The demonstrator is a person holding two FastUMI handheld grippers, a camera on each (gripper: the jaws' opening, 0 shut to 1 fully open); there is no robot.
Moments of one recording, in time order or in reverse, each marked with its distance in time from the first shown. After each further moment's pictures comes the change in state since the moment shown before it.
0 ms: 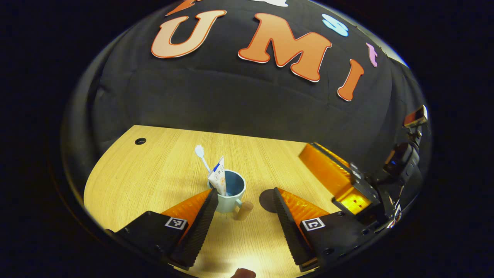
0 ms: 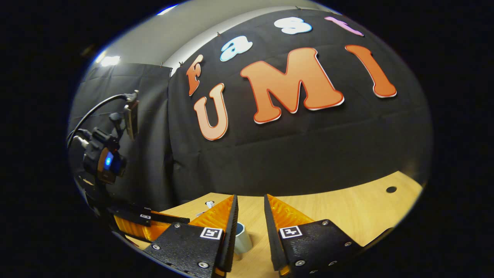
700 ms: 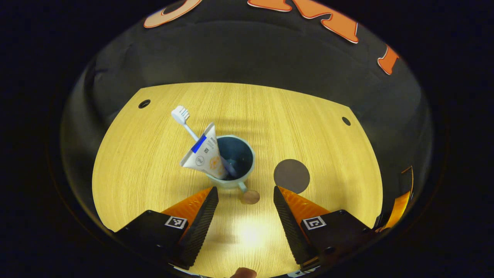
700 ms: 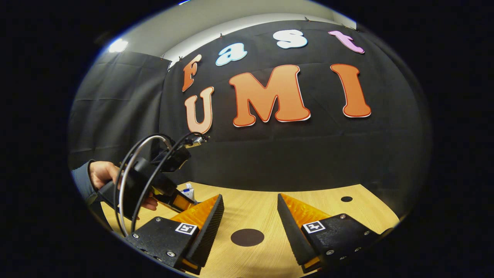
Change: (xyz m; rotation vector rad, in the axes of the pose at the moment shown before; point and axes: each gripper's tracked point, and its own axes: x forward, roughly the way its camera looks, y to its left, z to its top) left arm 0.059 0.001 -0.050 -0.078 0.434 0.172; right arm -0.101 -0.059 0.005 -0.095 0.033 -0.112
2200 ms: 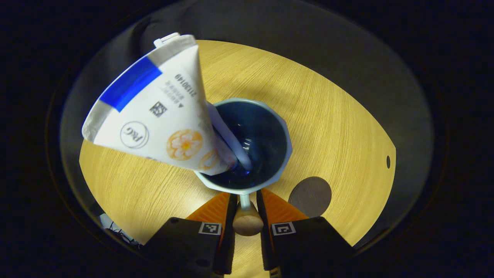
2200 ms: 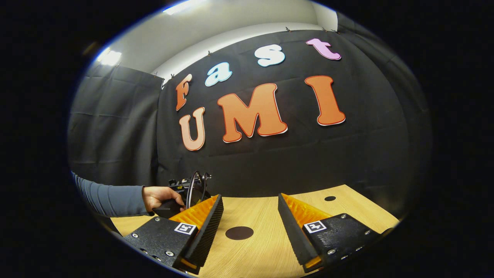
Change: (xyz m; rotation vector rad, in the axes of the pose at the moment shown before) left arm 0.111 0.010 0.038 -0.418 0.128 0.199; right arm -0.077 -0.039 0.013 0.074 -0.103 -0.046
